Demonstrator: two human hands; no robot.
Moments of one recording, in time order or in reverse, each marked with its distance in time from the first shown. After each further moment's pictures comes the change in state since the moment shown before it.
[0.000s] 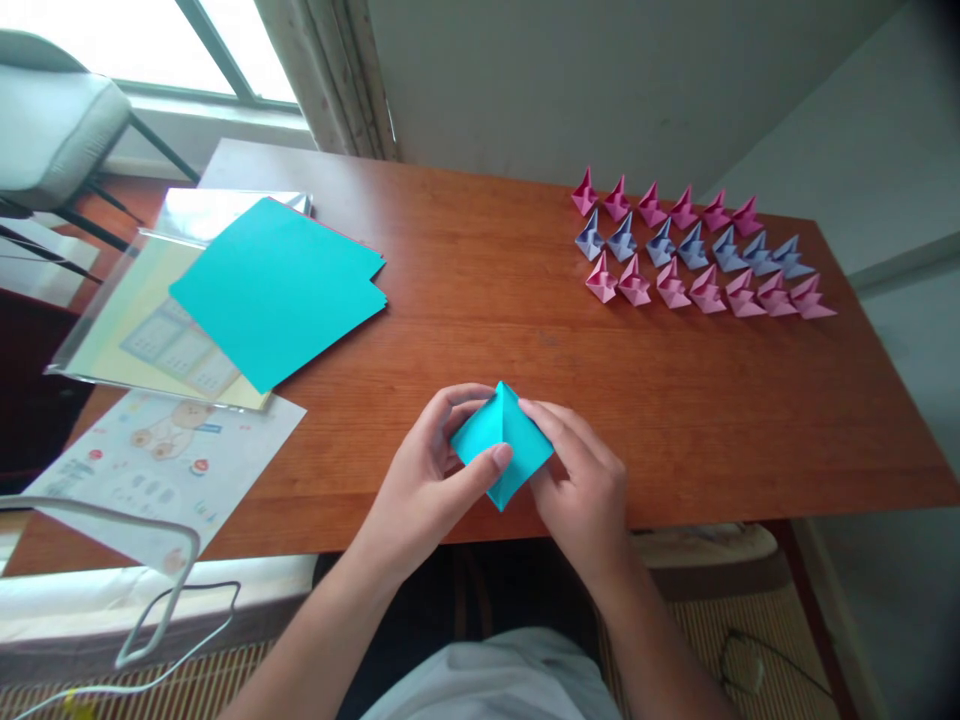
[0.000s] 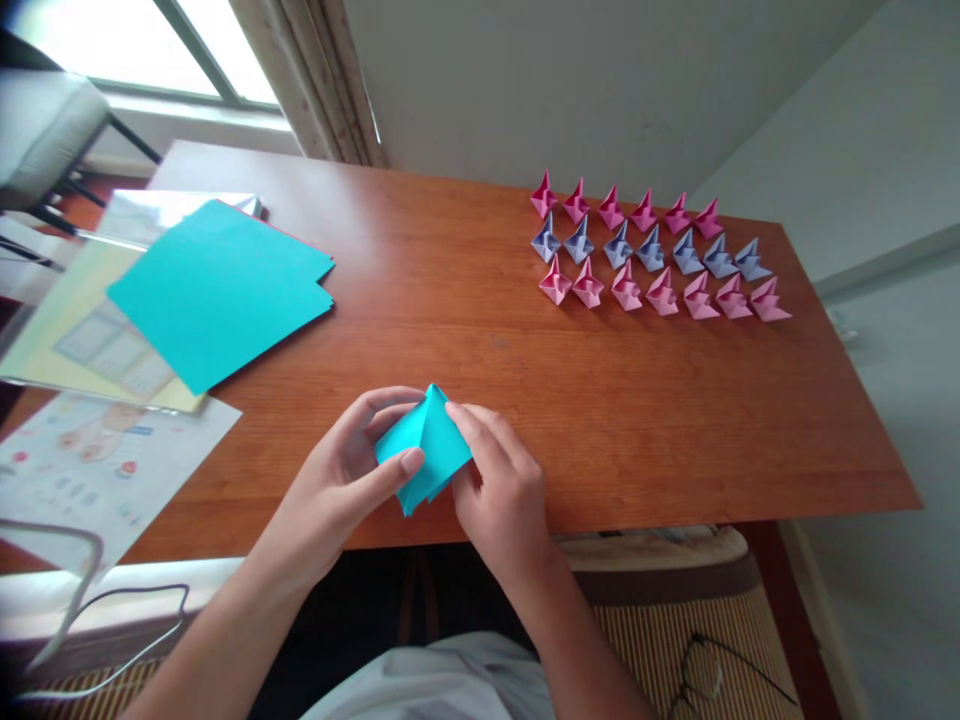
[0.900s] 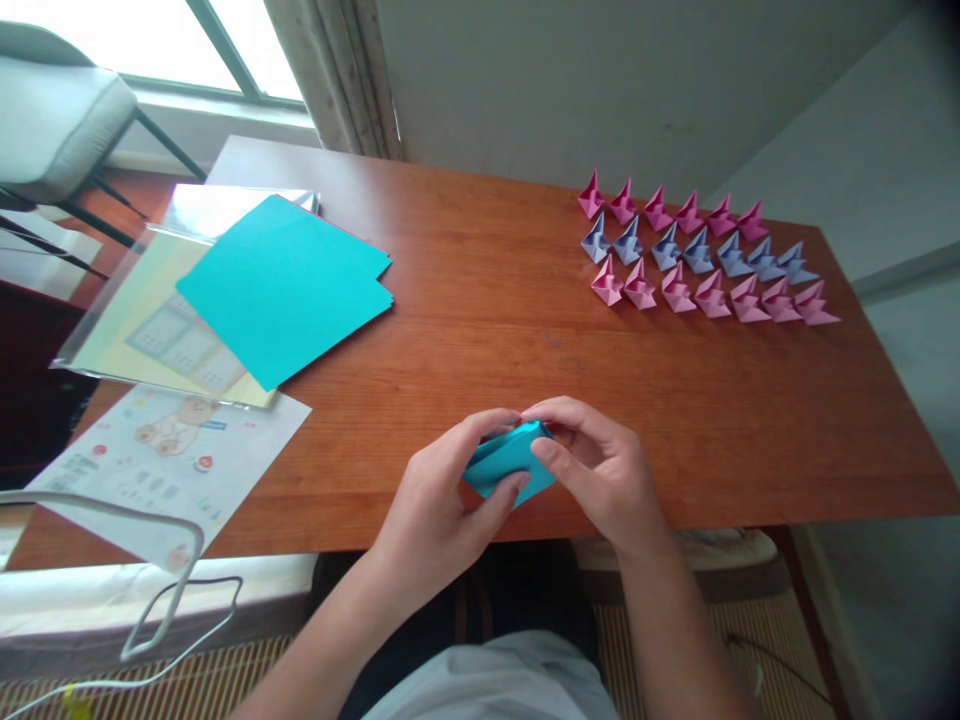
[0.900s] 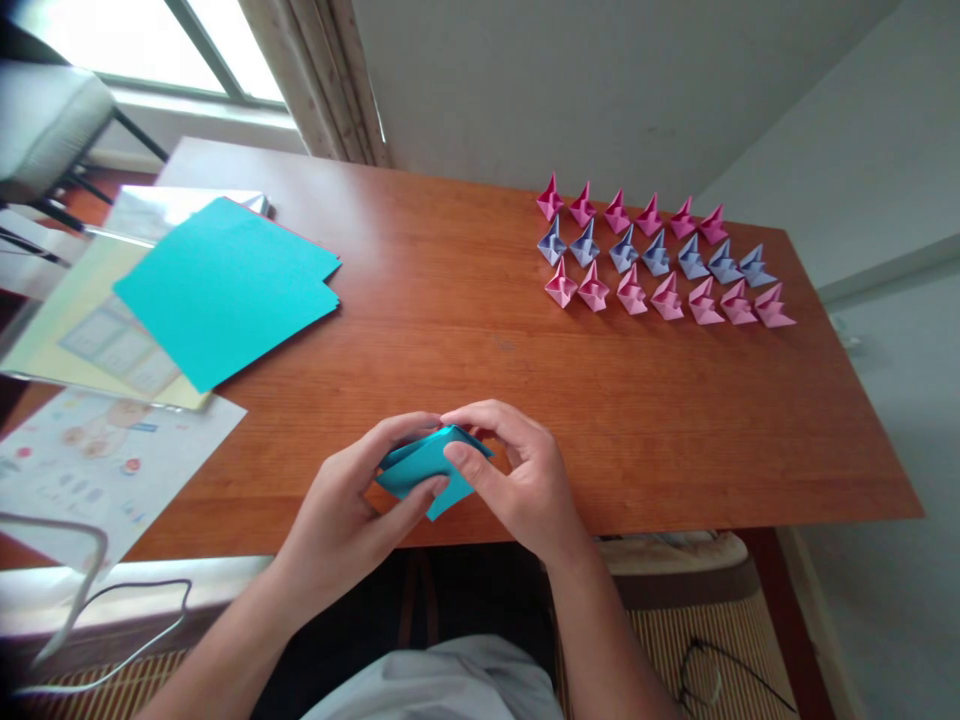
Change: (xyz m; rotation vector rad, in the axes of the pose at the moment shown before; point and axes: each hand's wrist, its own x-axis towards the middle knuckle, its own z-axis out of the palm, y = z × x) left_hand -0.009 -0.005 -0.001 0.640 -0.009 0.378; right_hand 0.019 0.008 -0.018 0.540 -0.212 0.245
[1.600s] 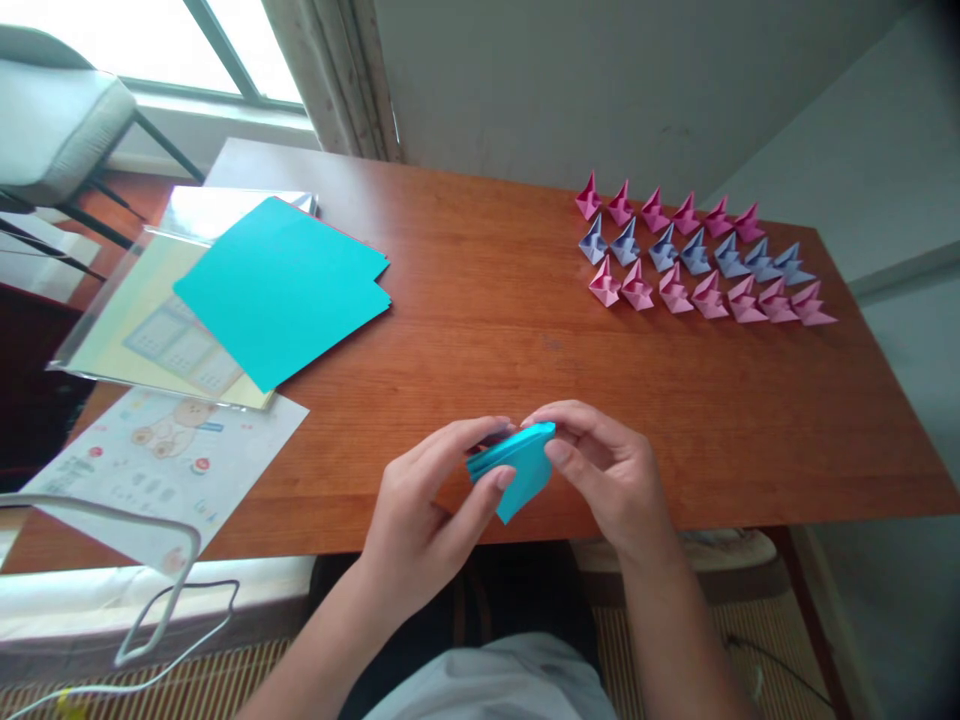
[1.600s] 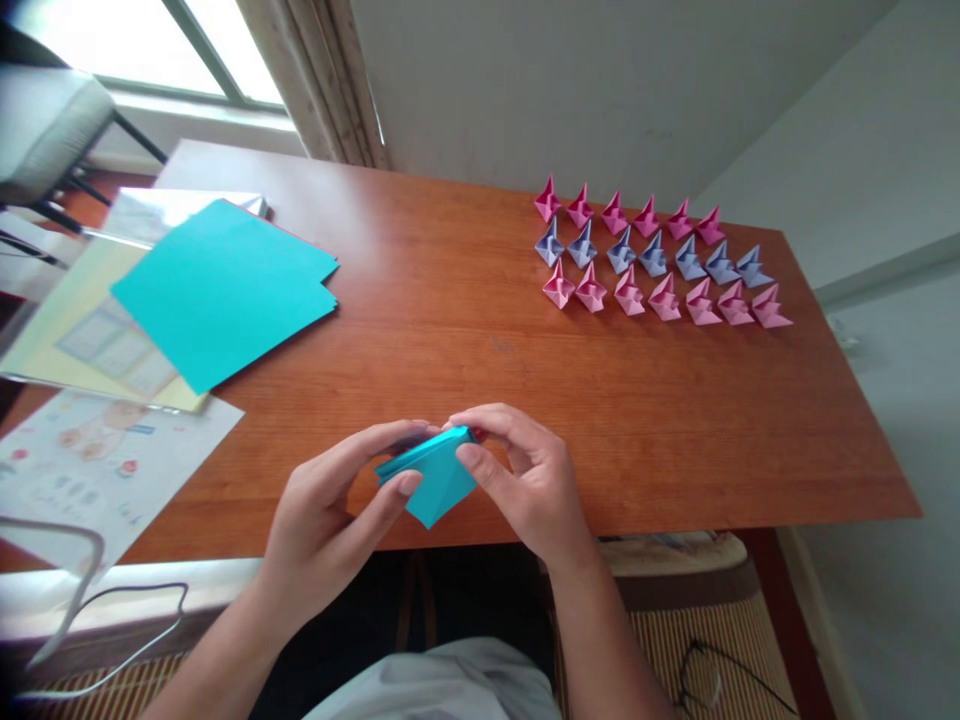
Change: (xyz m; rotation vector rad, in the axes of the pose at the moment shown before) left_hand -0.004 -0.001 -0.005 -0.022 0.116 0.123; right_hand -0.006 -0.001 -0.005 0.160 0.007 0.056
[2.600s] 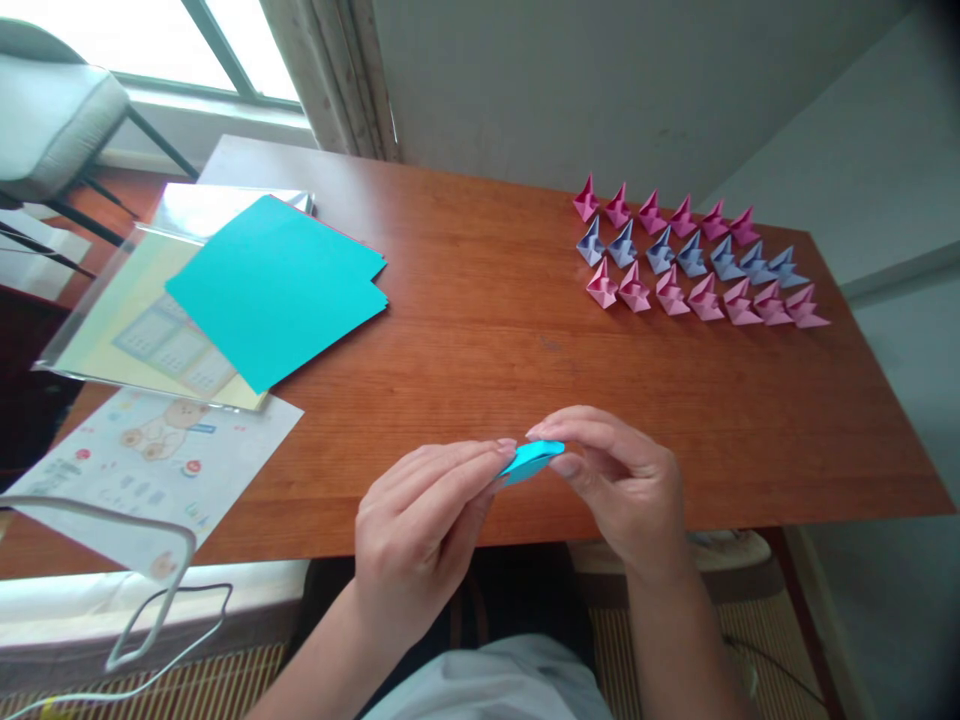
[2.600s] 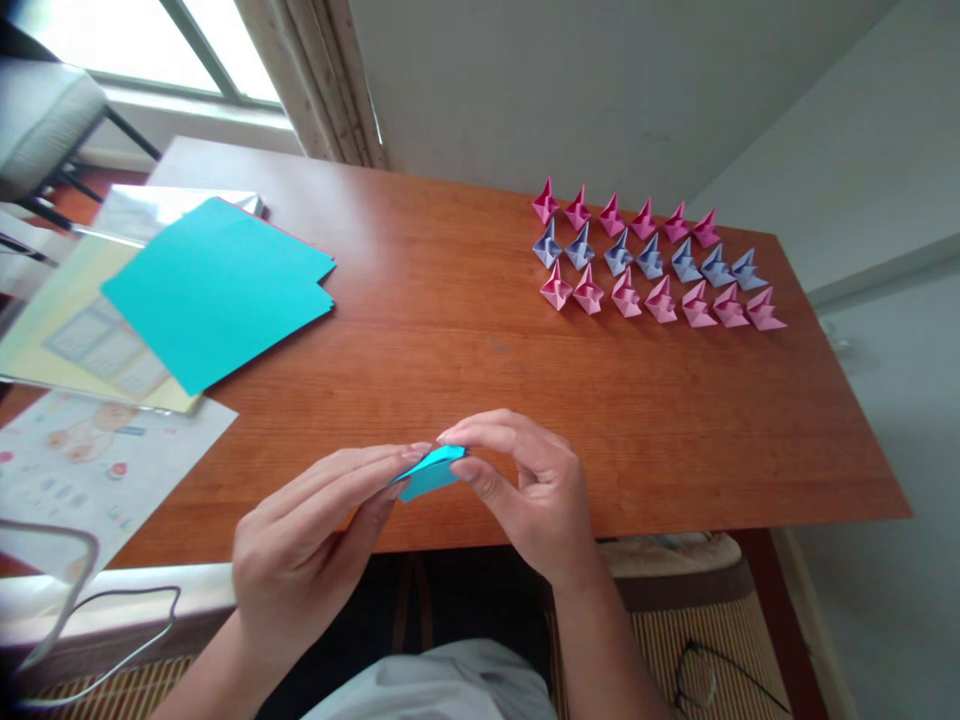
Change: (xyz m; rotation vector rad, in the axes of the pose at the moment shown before) left_hand -0.008 0.005 0.002 0.158 0.126 0.234; right_hand -0.001 -0.012 -0.002 -0.152 0.009 -0.210
